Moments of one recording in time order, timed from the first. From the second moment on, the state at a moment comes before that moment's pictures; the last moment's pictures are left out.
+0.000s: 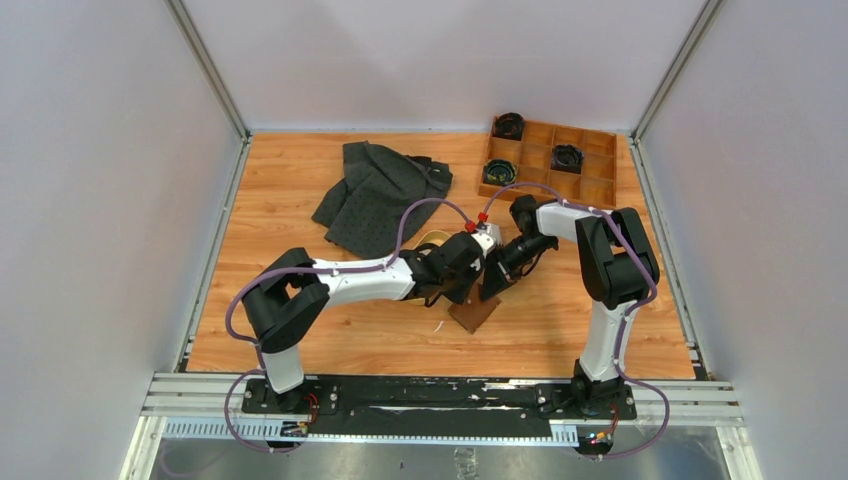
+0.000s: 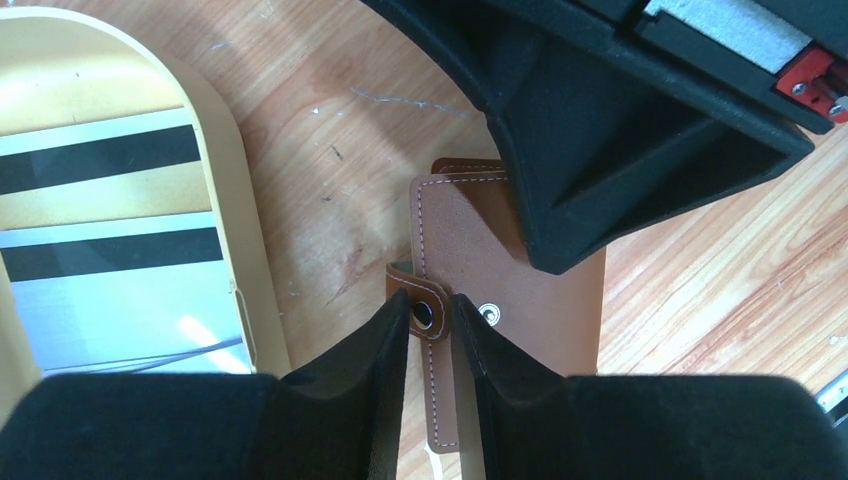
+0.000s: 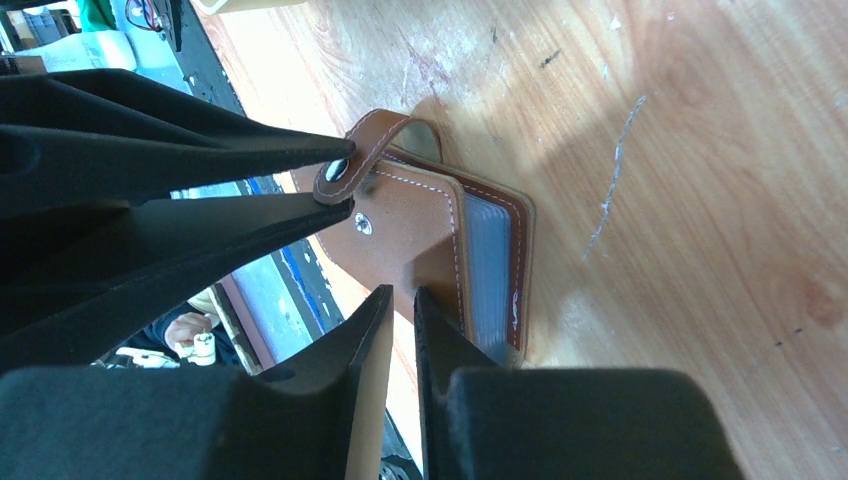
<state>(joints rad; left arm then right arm) -1.02 1.79 1.12 -0.19 -0.10 -0.29 0.29 1.94 1.14 -0.88 -0.92 -0.37</state>
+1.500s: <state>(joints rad) -0.99 1.78 1.11 -0.19 -0.01 -0.29 0.30 2.01 1.18 -0.88 -1.06 -0.37</state>
